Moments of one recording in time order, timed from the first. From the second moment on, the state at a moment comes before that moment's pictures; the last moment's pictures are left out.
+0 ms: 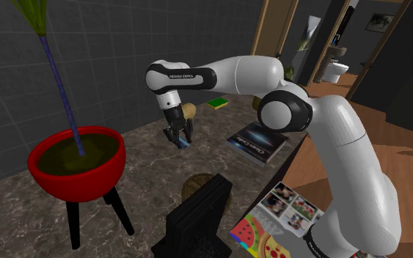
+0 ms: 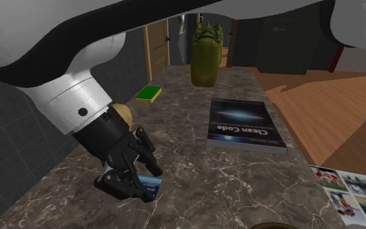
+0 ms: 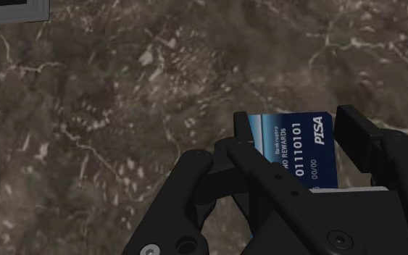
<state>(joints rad) 0.12 0.78 0.13 -1.08 -0.02 1.28 0.13</state>
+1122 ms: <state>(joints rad) 0.14 0.82 0.13 -0.78 -0.02 1.02 0.13</state>
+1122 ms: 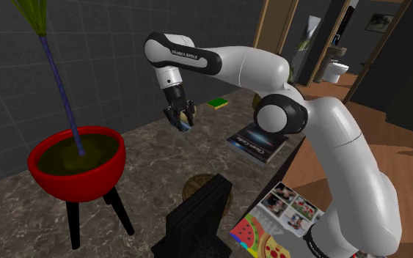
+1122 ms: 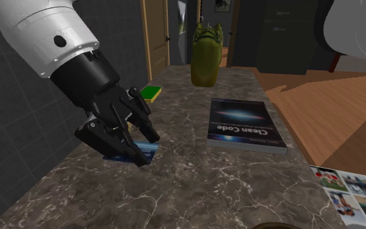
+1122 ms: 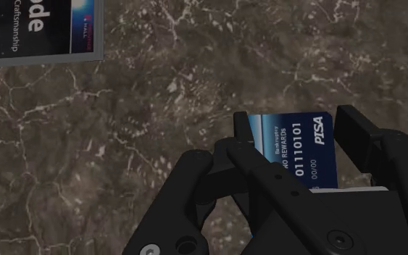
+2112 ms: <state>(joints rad) 0.17 0.25 0.19 -1.62 0.10 1.30 0.25</state>
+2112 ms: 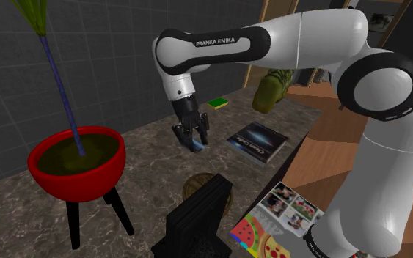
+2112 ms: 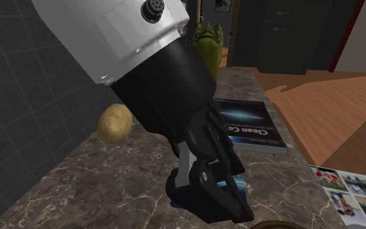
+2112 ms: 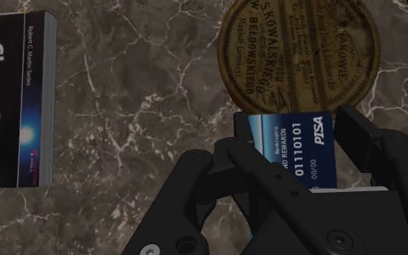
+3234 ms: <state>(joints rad) 0.23 -0.01 0.26 -2.04 0.21 1.48 0.34</state>
